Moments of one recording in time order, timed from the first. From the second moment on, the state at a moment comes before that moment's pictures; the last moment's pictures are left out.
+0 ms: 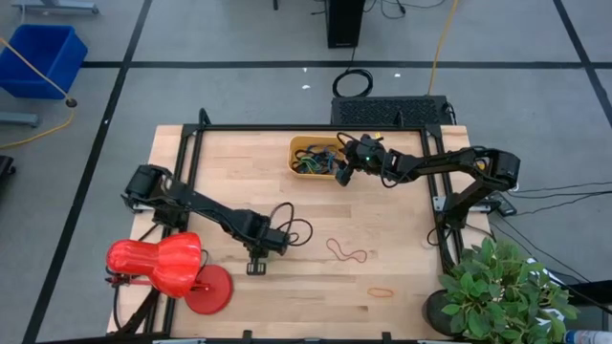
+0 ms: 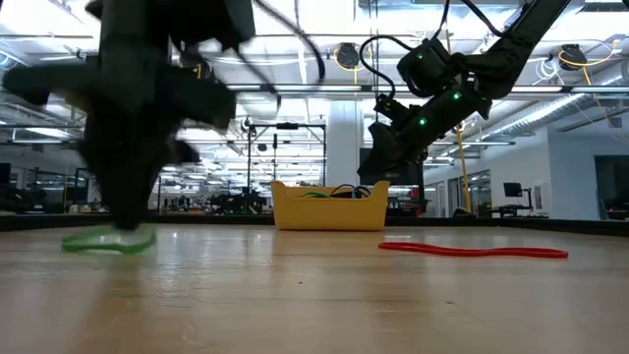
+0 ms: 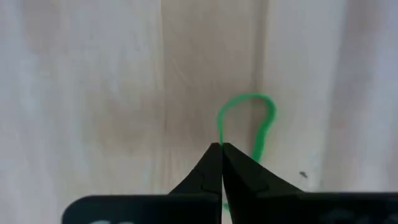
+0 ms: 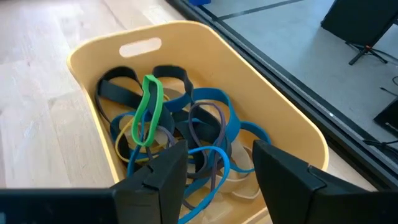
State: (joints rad) left arm -0.28 1.77 1.05 -0.71 0.11 -0.28; right arm -0.41 1.56 0.67 0.36 0.18 0.03
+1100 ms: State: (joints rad) left arm 0.08 1.49 1.06 -0.36 0.00 -0.14; right arm -0.30 1.41 0.67 0.33 0.18 0.07
